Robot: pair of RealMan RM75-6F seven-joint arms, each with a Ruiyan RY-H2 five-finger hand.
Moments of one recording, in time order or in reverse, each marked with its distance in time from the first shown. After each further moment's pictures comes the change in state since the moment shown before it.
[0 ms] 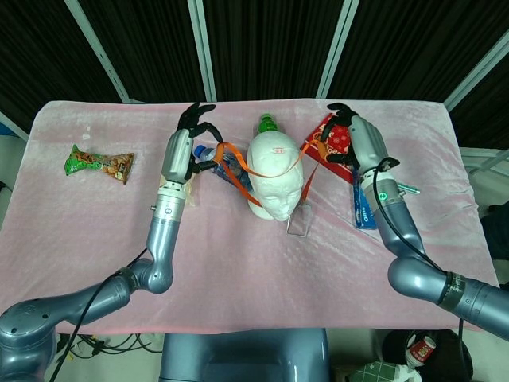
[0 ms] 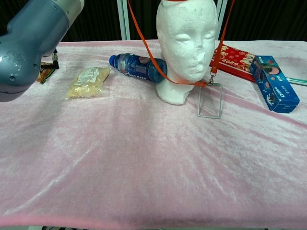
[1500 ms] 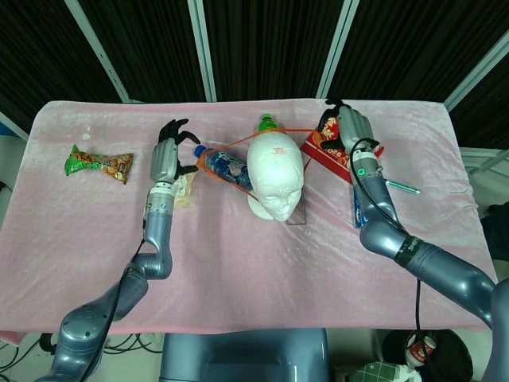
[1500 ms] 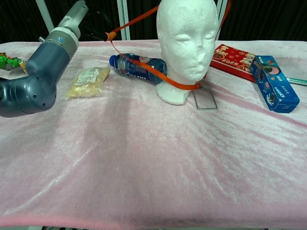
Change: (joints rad) left arm -0.132 -0.264 0.061 0.750 -0.042 -0.210 -0.202; right arm 0.193 -0.230 -0.124 0.491 0.078 -0.166 -0.062
